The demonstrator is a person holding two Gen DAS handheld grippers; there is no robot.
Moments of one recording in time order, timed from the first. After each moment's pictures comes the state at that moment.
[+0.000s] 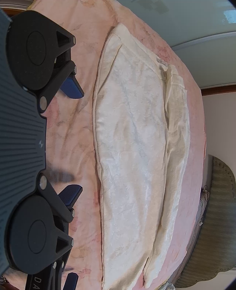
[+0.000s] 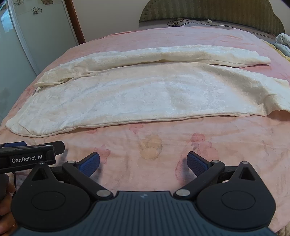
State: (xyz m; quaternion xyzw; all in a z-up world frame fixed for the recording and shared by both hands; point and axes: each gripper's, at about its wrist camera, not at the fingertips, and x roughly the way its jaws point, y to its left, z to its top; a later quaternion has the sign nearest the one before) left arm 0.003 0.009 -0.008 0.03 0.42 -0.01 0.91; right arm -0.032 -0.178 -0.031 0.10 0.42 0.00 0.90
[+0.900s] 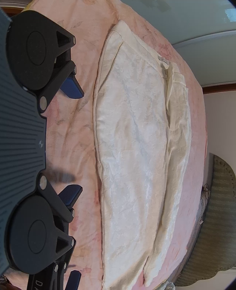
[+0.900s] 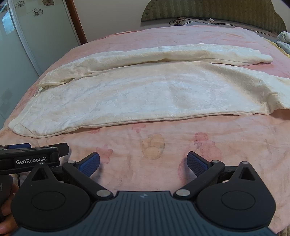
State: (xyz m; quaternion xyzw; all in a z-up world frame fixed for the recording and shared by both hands) left arm 0.004 0.010 -0.008 0.02 0.42 -0.02 0.91; right arm -0.031 -0.179 -0.031 0.11 0.41 0.01 0.90
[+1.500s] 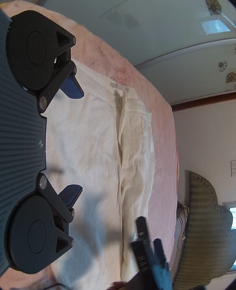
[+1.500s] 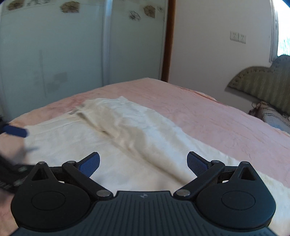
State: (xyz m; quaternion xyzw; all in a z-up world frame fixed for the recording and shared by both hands) left arm 0.077 0.054 0.025 0.08 0.34 0.05 0.93; right arm 0.191 -0.144 0.023 -0.09 0.28 0.26 0.92
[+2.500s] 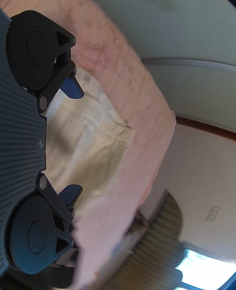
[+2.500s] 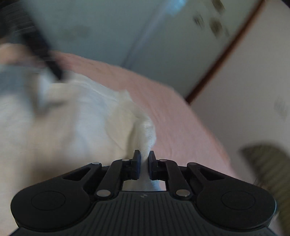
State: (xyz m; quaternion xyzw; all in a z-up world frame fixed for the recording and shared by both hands) left arm 0.240 0.163 0.057 -0.19 0.34 0.03 0.92; right arm 0.248 -0.046 -0.035 -0.41 0.11 0.33 0.84
